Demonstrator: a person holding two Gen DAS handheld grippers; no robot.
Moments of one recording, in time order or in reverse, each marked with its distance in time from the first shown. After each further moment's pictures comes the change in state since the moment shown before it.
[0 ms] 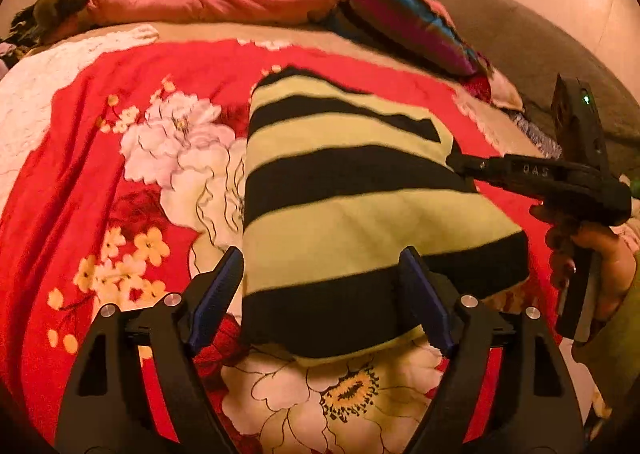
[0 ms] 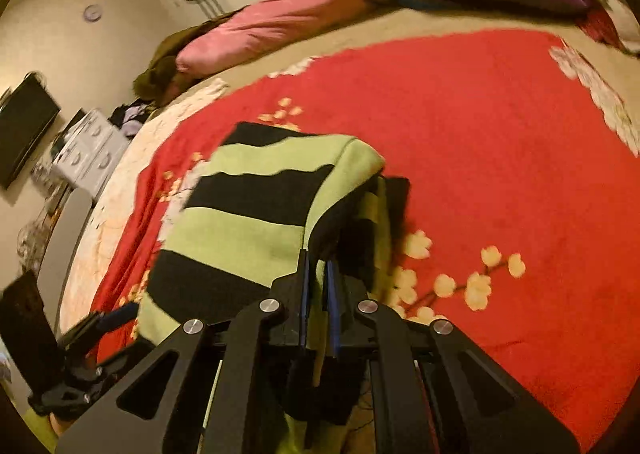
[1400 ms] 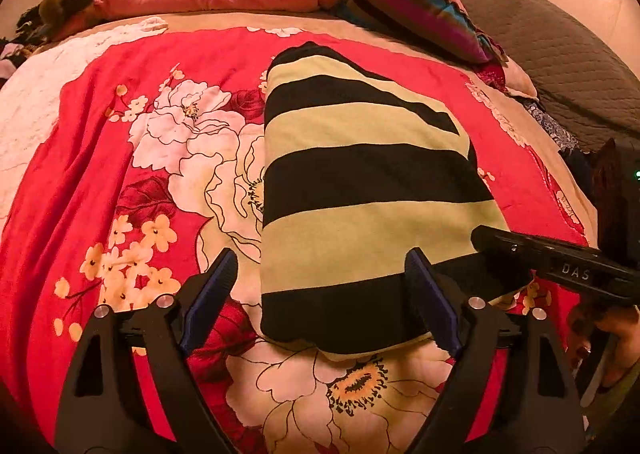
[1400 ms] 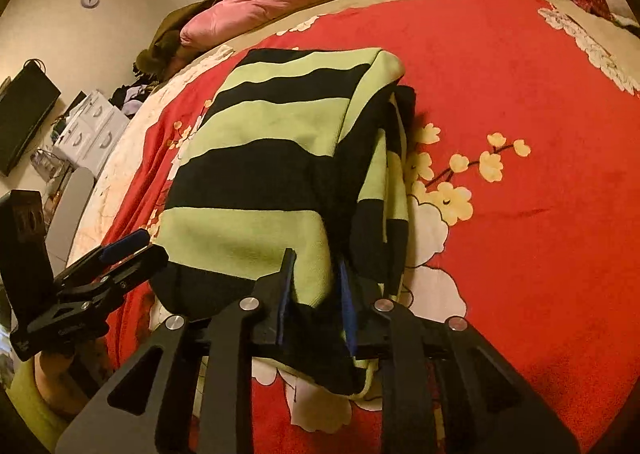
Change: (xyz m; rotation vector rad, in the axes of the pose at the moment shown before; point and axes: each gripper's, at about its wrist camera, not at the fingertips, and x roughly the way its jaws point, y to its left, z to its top) left arm 0.002 -0.004 -0.002 0.000 0.033 0.061; right arm -0.013 0.020 -0.069 -0.013 0.070 -0.009
